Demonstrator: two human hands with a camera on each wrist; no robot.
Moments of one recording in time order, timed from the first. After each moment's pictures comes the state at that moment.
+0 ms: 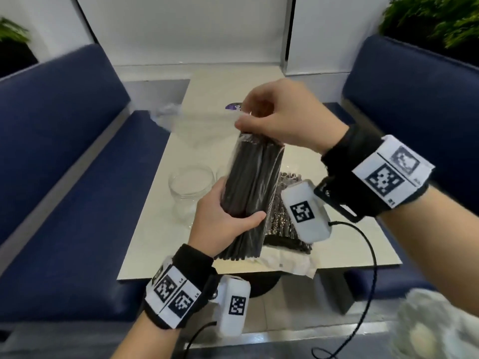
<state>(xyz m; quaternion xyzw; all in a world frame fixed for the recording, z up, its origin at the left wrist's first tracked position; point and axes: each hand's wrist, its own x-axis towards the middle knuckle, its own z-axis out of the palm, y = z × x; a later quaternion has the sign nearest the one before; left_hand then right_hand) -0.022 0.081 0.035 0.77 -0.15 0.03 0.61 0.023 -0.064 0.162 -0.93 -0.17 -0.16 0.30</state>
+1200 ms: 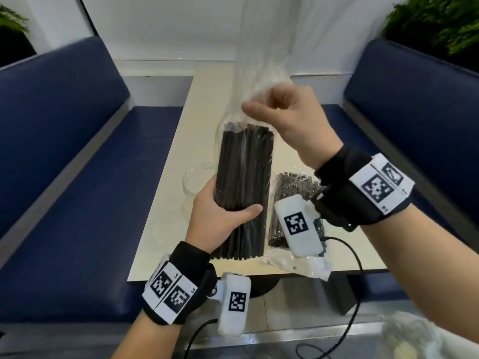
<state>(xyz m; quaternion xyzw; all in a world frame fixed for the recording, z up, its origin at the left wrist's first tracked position) -0.008 0.117 0.037 0.75 -0.10 0.02 0.65 0.034 -0.026 0.140 -0.77 -0.14 -0.16 0.60</state>
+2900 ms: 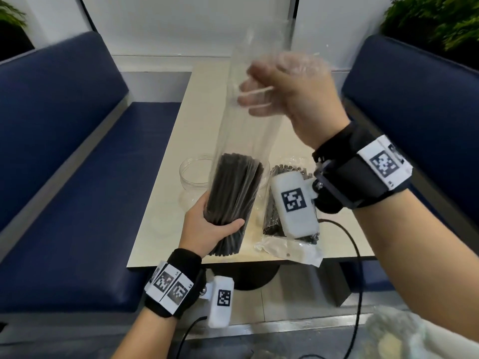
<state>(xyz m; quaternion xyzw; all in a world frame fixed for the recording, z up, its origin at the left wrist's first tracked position) -0.018 0.131 -0.020 0.79 -0.06 0.00 0.61 0.020 -0.037 0.159 -0.67 -0.16 -0.10 0.72</state>
